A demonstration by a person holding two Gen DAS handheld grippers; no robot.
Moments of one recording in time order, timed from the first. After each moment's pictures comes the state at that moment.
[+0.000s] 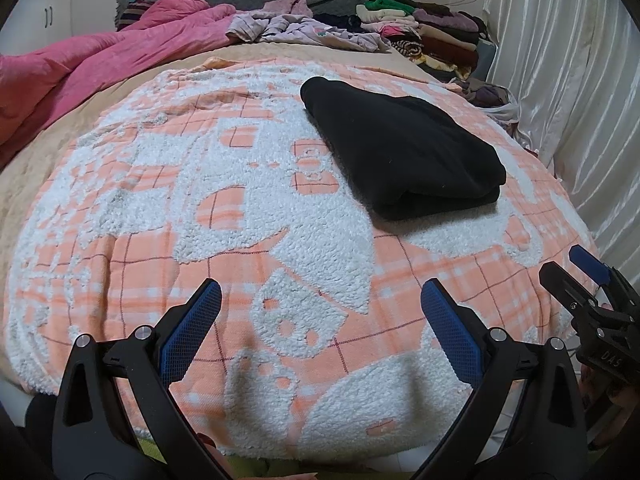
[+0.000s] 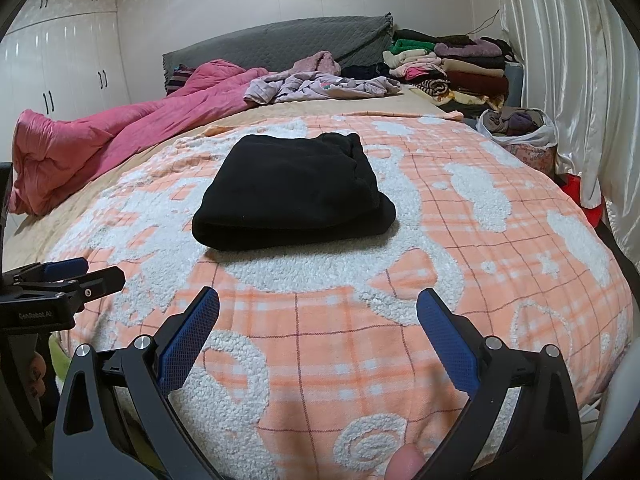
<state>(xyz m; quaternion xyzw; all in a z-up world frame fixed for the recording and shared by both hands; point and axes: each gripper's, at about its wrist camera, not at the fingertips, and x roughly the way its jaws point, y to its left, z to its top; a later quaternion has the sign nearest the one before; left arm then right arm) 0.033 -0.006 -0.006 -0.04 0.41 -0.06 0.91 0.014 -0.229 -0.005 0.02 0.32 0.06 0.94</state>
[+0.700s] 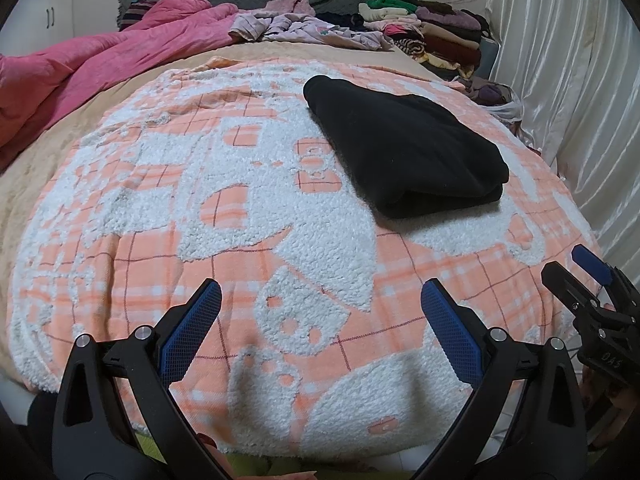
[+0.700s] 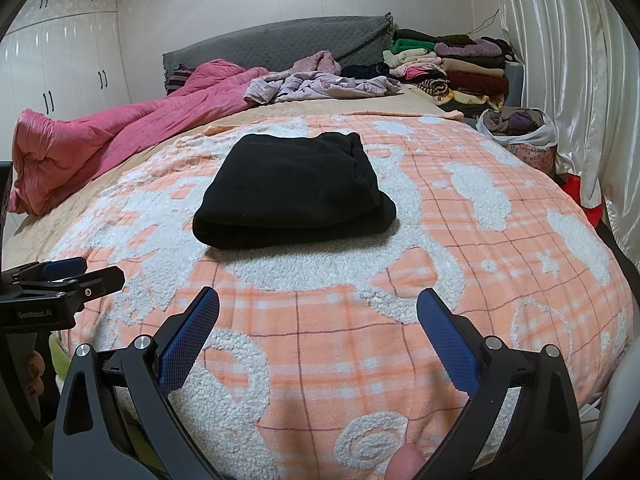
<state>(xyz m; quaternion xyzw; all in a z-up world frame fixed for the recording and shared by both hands) 0.032 -0.011 -0.004 -0.04 0.42 -0.05 0.91 0.014 -0.228 -0.006 0.02 0.32 0.06 0.94</state>
